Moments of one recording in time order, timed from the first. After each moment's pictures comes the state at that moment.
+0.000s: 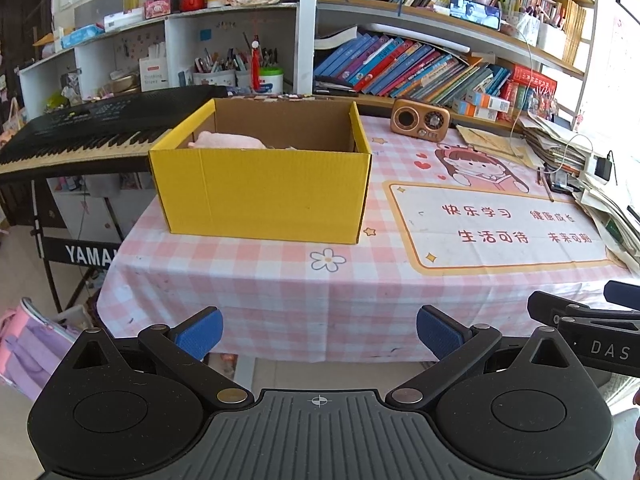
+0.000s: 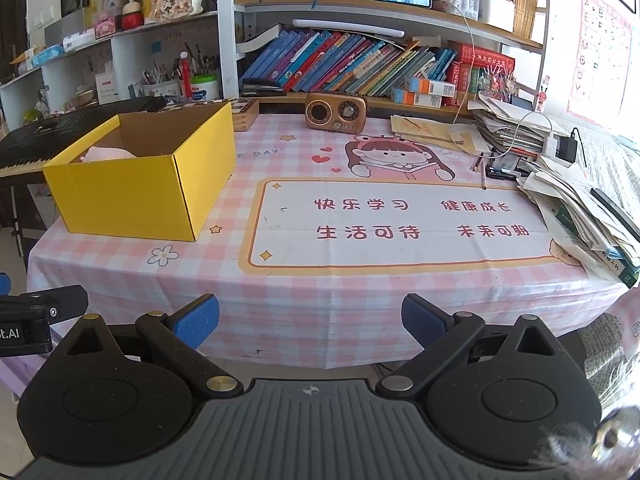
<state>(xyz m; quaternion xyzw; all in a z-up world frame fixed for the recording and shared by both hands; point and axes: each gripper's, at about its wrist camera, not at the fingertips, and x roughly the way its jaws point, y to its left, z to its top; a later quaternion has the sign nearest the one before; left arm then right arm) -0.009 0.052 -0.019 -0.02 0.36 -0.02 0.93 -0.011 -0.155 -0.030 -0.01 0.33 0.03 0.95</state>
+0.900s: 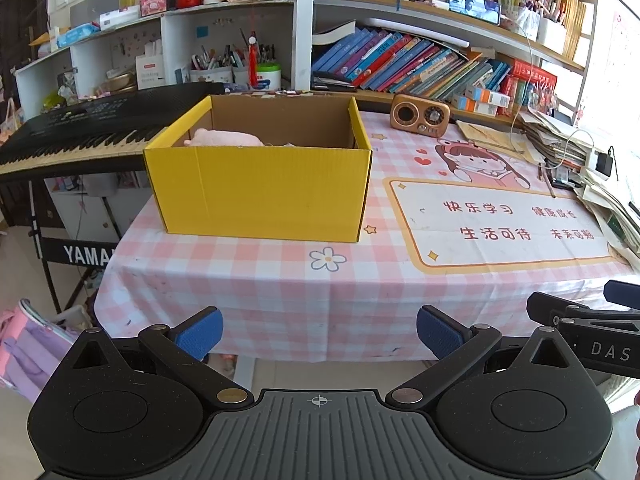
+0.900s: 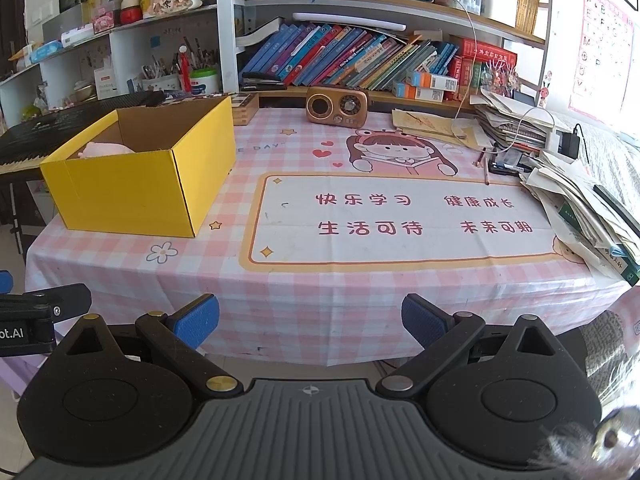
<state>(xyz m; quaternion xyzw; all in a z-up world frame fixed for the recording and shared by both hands) -0.002 0.051 -0.022 -0.01 0.36 -0.02 0.93 -0.005 -0.153 -0.034 -0.01 0.33 0.03 0.94</state>
